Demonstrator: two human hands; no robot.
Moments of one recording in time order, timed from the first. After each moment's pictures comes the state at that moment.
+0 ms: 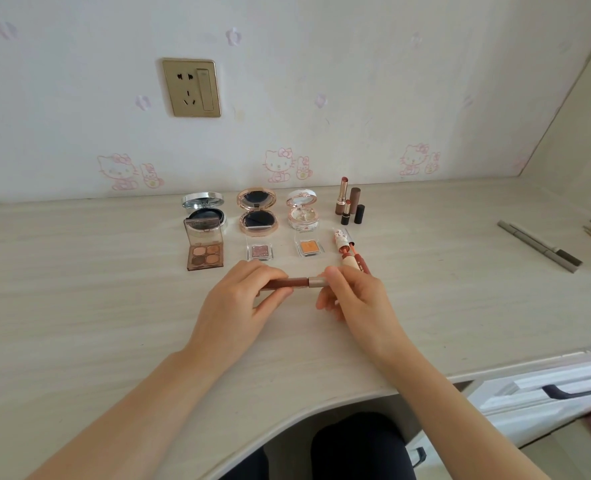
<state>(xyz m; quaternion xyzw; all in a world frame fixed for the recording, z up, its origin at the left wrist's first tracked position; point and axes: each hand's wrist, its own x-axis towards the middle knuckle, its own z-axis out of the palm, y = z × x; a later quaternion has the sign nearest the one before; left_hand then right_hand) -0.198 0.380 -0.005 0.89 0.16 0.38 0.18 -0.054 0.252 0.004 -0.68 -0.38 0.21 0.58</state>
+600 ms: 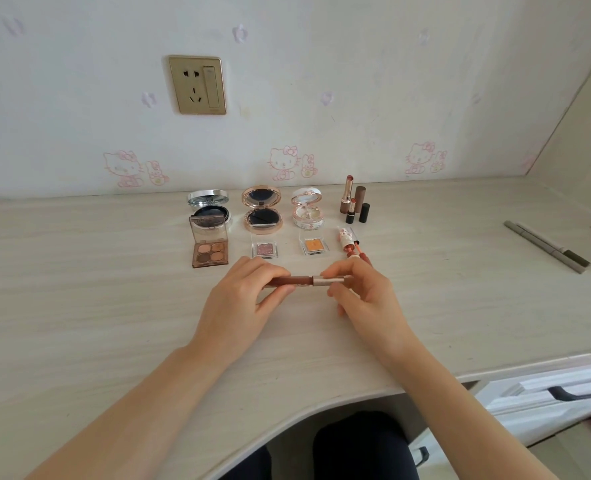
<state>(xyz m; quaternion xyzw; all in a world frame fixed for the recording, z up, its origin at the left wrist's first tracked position) -0.199 0.382 -0.005 0.90 0.17 0.37 0.18 -0.048 0.252 -0.001 -0.68 -0.40 0.20 0.58</state>
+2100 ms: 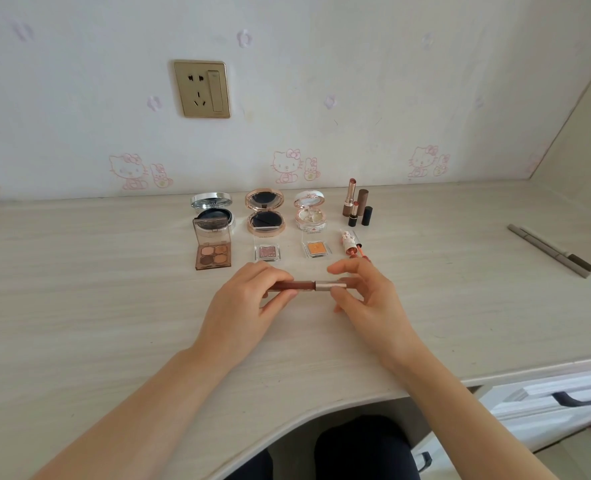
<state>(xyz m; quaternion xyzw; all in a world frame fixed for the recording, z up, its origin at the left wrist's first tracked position) -0.199 0.381 -0.005 0.90 0.18 0.36 0.19 -0.050 0.253 0.001 -0.66 -0.41 0.20 0.60</state>
